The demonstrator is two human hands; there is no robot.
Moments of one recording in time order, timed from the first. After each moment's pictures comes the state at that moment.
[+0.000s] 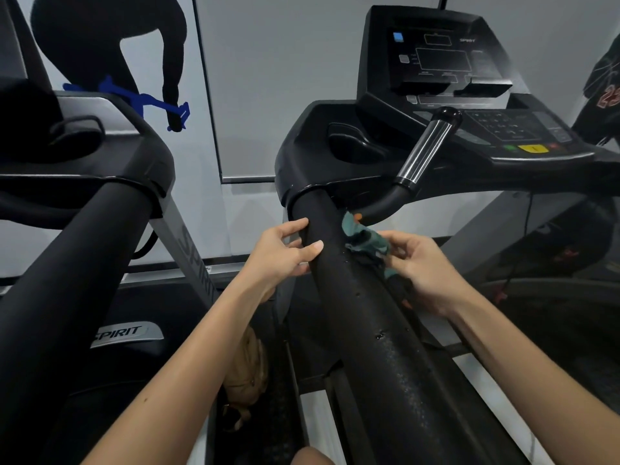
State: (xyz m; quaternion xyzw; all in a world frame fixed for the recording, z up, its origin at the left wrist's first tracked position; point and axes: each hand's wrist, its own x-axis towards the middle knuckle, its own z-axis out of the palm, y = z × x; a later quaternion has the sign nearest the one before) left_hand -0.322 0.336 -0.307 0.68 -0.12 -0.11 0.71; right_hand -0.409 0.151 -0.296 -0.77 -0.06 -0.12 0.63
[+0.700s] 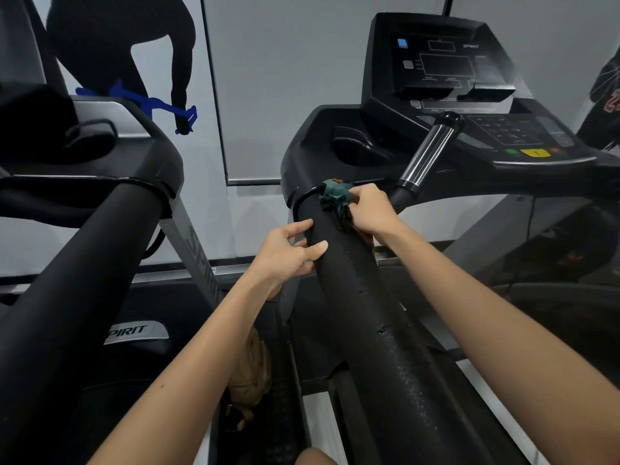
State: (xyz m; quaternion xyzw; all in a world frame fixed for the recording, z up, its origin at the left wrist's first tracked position) left_hand -0.323 0.336 -0.307 0.68 -0.12 -0.11 0.72; right_hand -0.309 0.176 -0.263 -0.91 0.05 -0.20 0.35
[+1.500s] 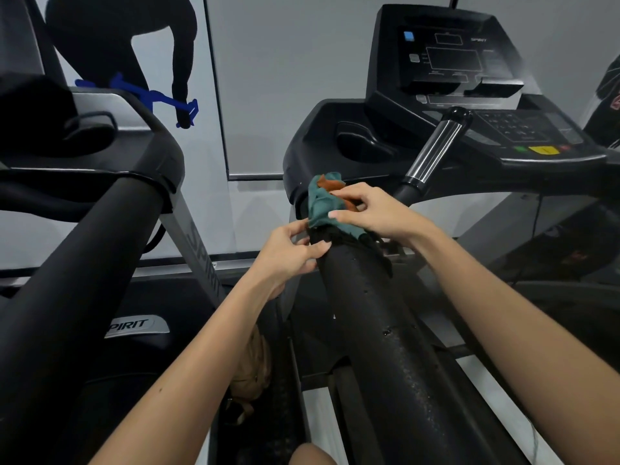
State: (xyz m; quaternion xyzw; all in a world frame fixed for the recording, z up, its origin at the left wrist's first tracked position) left_hand -0.322 0.335 -0.311 0.64 -0.14 -0.15 0.74; right_hand -0.355 0.181 -0.241 -0.91 -0.14 -0.09 0.37
